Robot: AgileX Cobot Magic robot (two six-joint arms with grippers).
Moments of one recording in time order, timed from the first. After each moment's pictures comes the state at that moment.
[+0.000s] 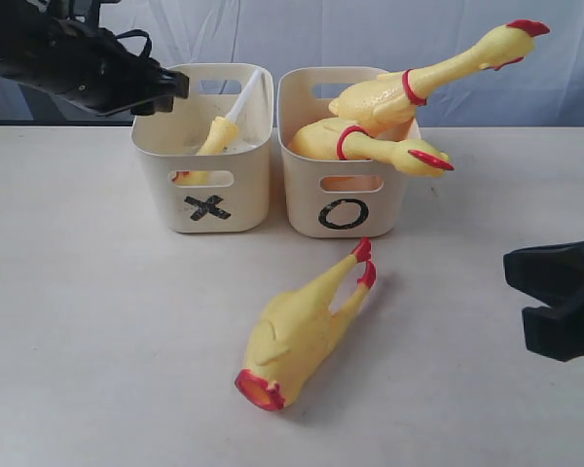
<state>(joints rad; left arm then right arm) -0.28 1.70 -1.29 -0.23 0.44 0.11 0.66 0.72 -0.58 -0.07 0.58 0.27</state>
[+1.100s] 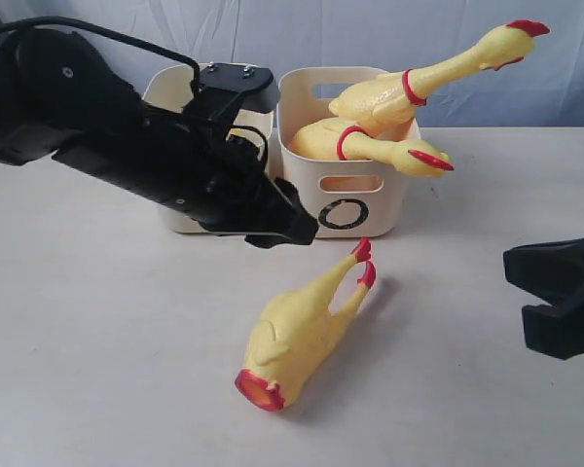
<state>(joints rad) -0.64 1.59 -1.09 -0.70 0.55 0.56 0.66 0.72 -0.58 -0.07 0.57 0.27</state>
